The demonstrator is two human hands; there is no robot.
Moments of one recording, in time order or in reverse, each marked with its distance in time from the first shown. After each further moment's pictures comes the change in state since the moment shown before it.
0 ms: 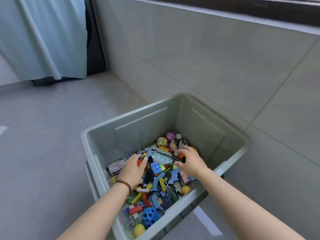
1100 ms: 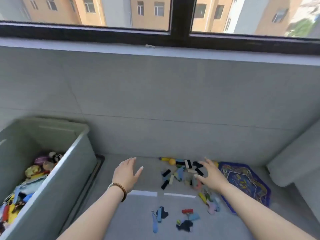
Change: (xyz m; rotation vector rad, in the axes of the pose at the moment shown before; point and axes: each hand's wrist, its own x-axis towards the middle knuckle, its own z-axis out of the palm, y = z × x) left_hand -0.251 0.277 0.191 0.423 -0.394 0.748; right_hand -0.486 0.320 -0.061 0.268 0.408 0.746
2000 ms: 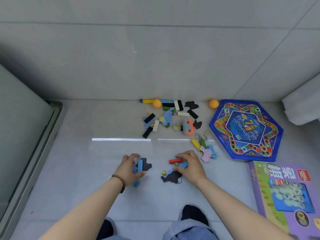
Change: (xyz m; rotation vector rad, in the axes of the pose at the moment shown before) left_hand -0.008 -0.021 0.249 -0.226 -0.557 -0.210; right_hand 0.023 0.137 0.221 0.330 -0.073 0.105
